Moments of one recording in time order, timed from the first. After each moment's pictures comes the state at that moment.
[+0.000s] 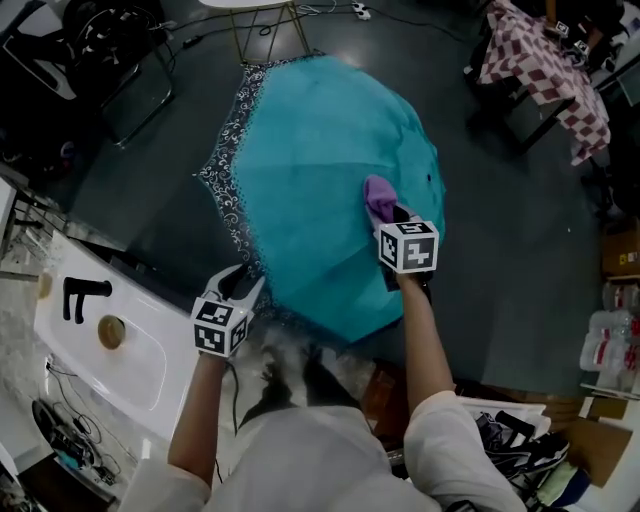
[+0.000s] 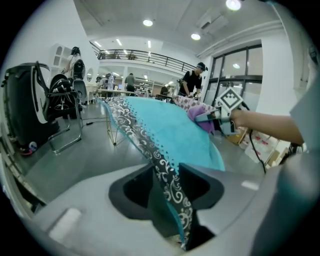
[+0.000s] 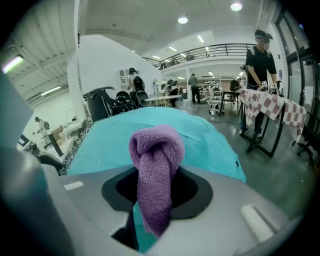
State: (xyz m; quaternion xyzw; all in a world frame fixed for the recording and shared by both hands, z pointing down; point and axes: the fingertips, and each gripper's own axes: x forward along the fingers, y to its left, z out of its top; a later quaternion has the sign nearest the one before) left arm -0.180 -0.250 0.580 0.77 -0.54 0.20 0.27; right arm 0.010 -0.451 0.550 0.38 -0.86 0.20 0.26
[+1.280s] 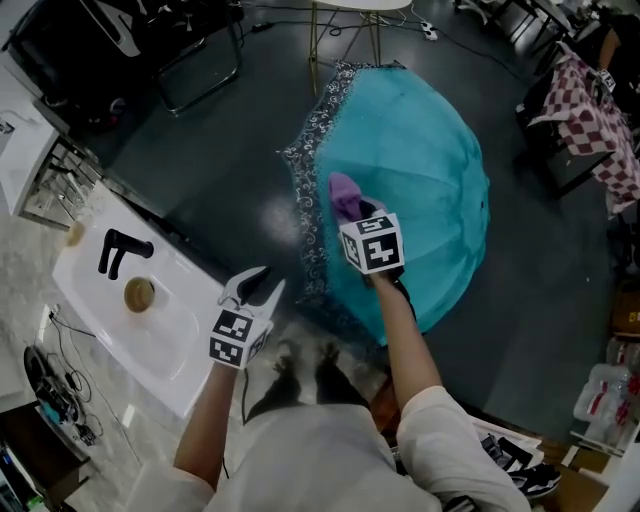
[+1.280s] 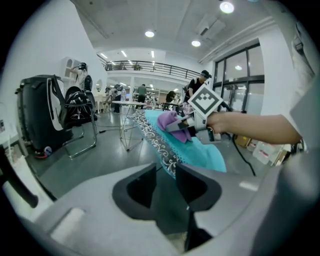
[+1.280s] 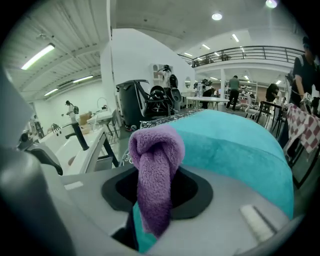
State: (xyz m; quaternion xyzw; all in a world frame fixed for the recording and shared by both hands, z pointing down) left arm -0.254 -0.179 0.534 0.75 -0.59 0.18 0.23; right arm -0.220 -0.363 0.538 0.24 -0.92 0.13 0.30
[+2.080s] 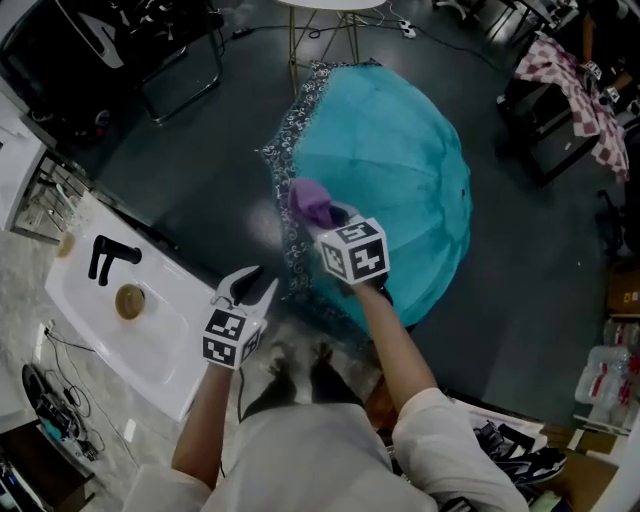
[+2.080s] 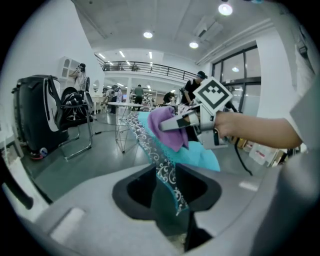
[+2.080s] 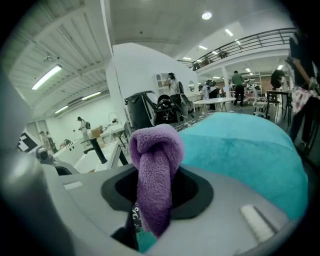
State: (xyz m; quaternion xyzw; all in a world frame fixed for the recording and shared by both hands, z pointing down) left arm -0.236 -0.175 0.521 0.76 -0.58 0.17 0.22; right arm -0.231 -0.312 0.503 0.18 -0.94 0.17 0.23
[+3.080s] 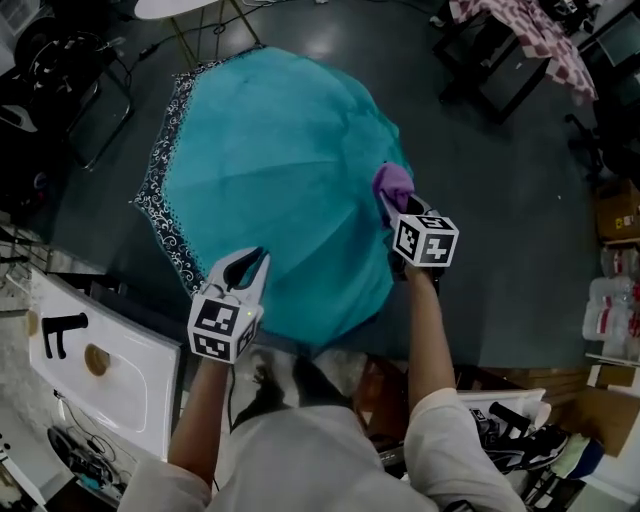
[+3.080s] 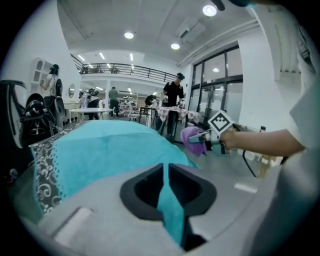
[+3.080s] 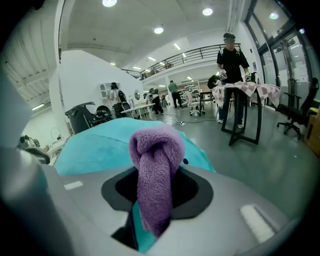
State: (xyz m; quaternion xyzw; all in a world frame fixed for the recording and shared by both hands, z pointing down) left arm -0.050 -0.355 0.515 0.83 -0.50 0.17 0.18; right arm 0.158 -0.523 0.561 0.46 -0.83 0.24 0.19
